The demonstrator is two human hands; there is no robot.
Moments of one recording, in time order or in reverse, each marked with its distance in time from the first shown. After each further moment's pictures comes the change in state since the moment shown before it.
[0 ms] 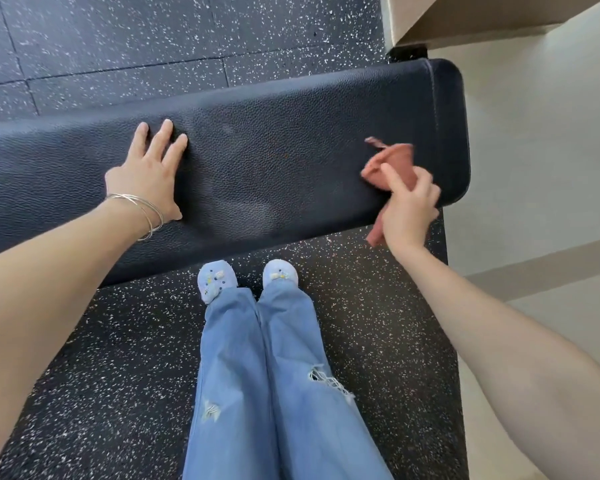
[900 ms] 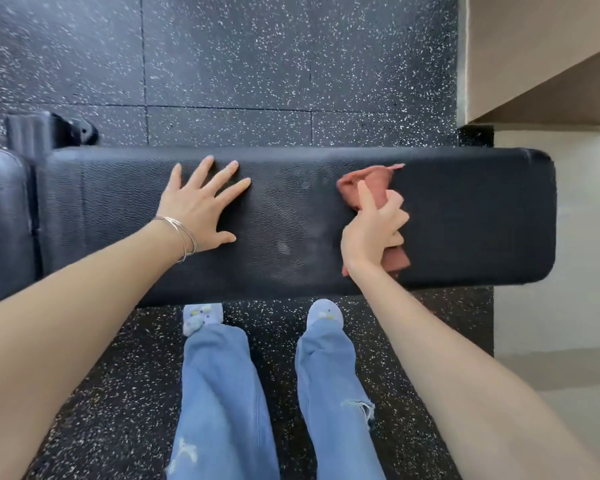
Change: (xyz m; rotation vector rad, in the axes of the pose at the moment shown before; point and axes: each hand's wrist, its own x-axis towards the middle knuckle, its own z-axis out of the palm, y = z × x) left_hand -0.009 -0.121 0.028 0.125 0.144 0.171; right_hand -0.041 -0.204 0.078 0.101 -0.066 -0.070
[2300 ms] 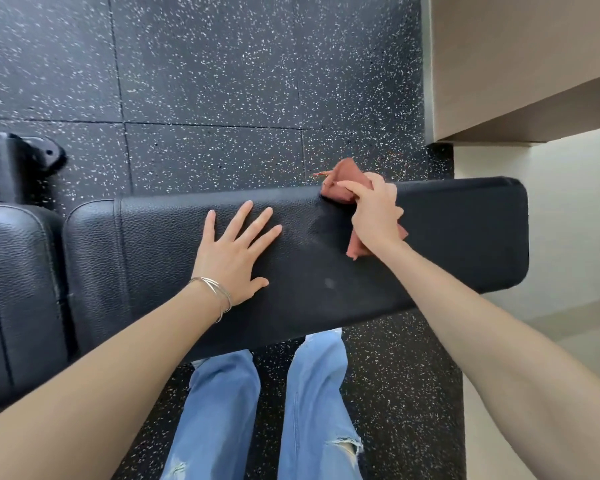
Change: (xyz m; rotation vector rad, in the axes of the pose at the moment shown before) left_hand -0.004 -0.046 0.037 -0.192 0.104 0.183; right_hand 0.047 -0.097 0.018 -0.304 -0.138 -0.098
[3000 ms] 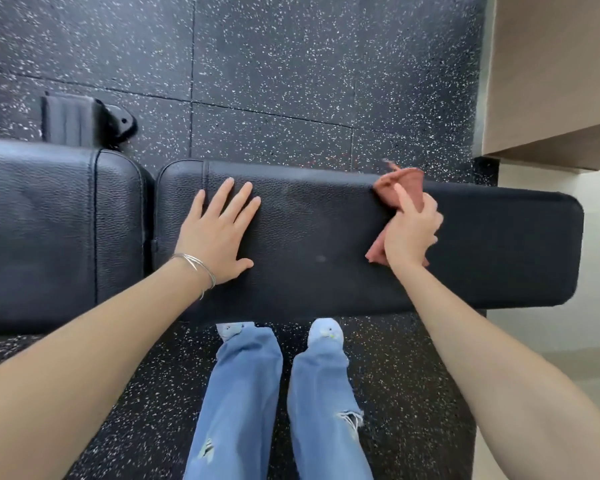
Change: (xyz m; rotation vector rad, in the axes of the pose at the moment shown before) left_hand -0.081 -0.075 0.005 0.031 -0.026 -0.191; right_hand -0.056 -0.036 0.036 0.203 0.205 0.207
